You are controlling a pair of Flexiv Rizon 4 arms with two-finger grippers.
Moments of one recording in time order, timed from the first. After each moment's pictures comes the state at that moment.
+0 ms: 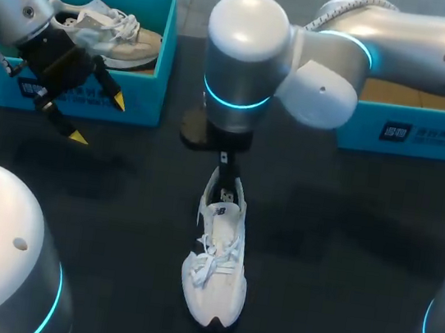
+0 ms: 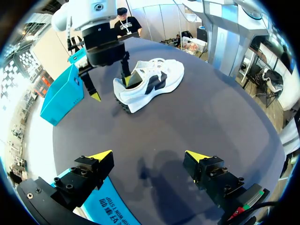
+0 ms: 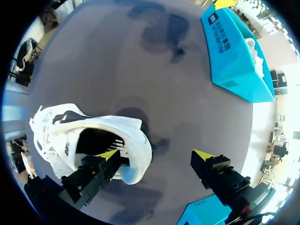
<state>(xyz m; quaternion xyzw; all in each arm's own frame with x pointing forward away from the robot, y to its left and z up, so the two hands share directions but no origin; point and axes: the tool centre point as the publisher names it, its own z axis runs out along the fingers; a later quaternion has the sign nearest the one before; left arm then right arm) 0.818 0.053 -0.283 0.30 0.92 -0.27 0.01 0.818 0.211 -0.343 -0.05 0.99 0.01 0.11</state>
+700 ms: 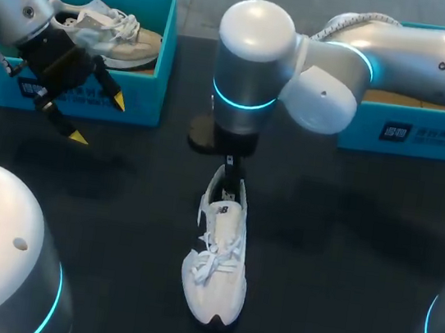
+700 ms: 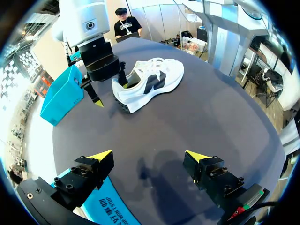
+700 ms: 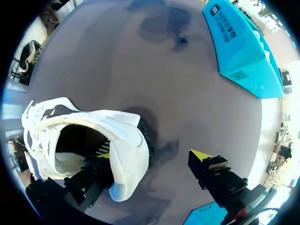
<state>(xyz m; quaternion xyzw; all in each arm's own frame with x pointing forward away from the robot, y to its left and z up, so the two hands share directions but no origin) 0.818 0.053 -0.283 0.30 0.92 -0.27 0.01 0.828 0.202 -0.372 -0.05 1.00 0.01 0.08</state>
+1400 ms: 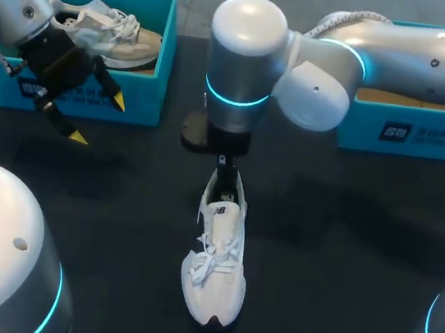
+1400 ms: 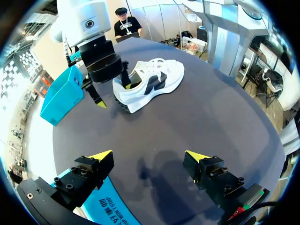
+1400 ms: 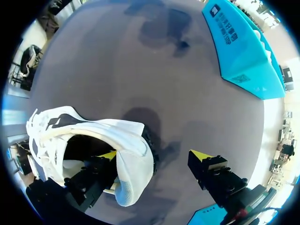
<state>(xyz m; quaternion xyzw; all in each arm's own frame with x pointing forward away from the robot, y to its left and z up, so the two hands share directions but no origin) 0.818 0.053 -0.283 0.30 0.92 -0.27 0.01 0.819 0.214 -0.370 -0.04 1.00 0.01 0.07</state>
